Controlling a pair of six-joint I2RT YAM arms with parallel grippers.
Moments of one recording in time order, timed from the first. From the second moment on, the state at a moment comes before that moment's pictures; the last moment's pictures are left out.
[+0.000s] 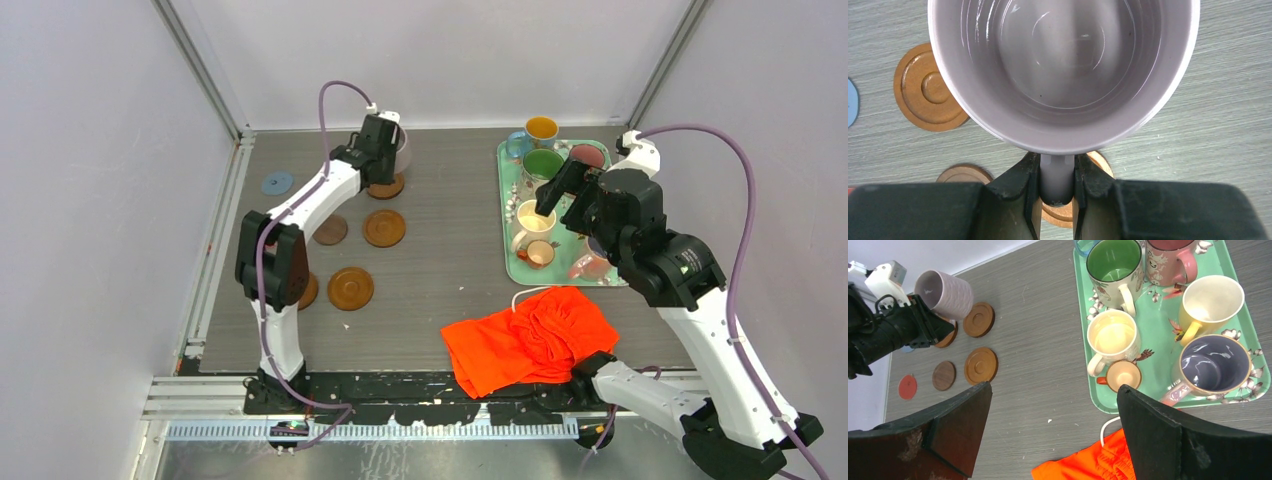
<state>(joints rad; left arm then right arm) -0.44 1.94 1.69 -0.50 -0.24 -0.15 0.52 0.94 1.39 -0.89 0.43 0.61</state>
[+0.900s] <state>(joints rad) -0.38 2.13 1.80 -0.59 -0.25 -0.13 0.52 0.97 1.38 -0.90 0.42 0.63</state>
